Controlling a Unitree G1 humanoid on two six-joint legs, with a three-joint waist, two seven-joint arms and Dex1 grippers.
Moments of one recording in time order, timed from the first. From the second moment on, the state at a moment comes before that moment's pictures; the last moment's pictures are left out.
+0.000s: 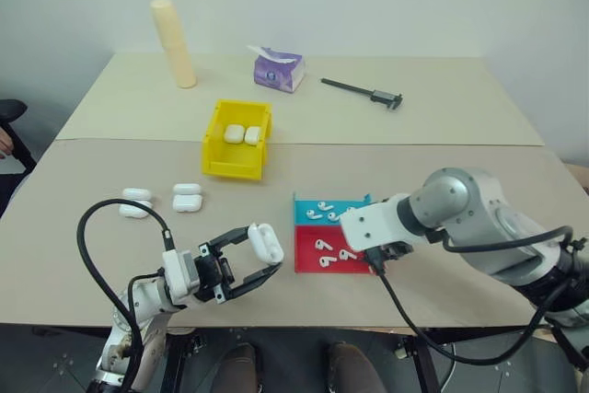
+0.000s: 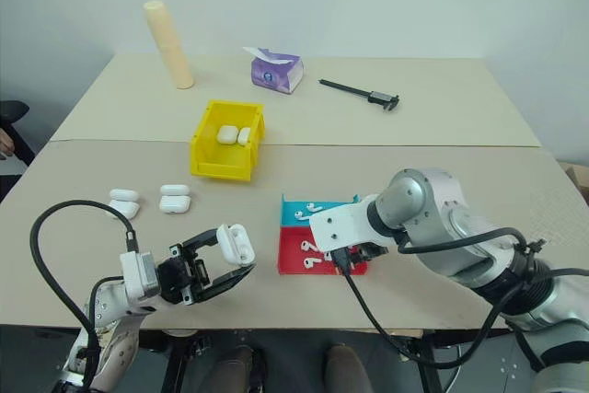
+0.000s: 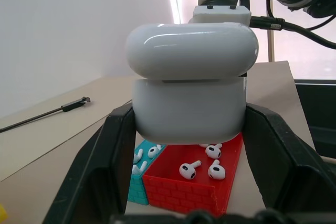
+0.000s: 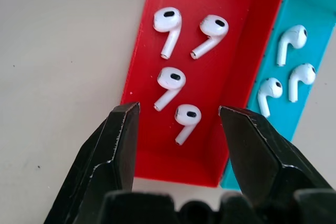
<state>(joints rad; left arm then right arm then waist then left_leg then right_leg) 0.10 0.48 -0.07 -0.21 -0.51 -0.41 -1.02 -0.76 -0.91 0.62 -0.50 -0.18 0.68 1.39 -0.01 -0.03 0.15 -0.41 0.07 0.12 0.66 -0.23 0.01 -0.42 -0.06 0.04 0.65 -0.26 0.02</state>
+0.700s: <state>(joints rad) 0.13 0.49 -0.04 -0.21 -0.49 -0.41 -1.04 -0.77 -0.78 0.73 -0.40 -0.27 0.82 1.32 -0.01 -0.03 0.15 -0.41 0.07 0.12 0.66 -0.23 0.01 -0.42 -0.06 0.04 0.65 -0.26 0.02</state>
